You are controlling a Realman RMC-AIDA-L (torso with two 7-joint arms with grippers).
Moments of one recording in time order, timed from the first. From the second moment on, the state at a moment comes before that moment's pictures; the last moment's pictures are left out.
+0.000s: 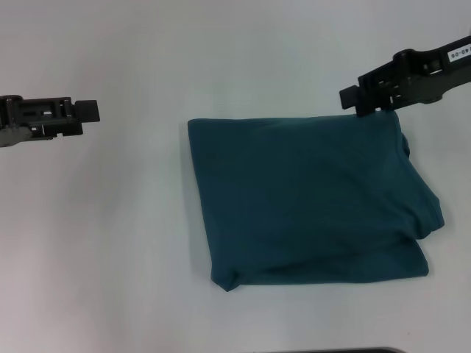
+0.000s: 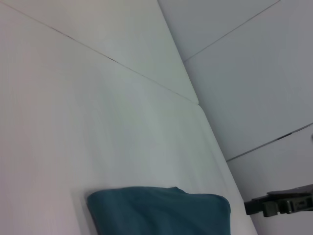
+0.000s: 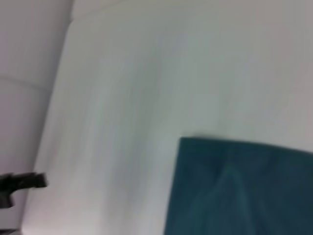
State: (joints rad) left arm -0.46 -2.09 -2.67 -1.13 -0.96 1.94 -2.44; right arm 0.74 1.97 -0.68 -0.90 -2.37 -1.81 2.66
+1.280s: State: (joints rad) left arm -0.46 -2.08 -2.67 -1.13 -0.96 1.94 -2.43; right arm 0.66 1.92 -0.74 -0.90 -2.61 -1.95 2.61
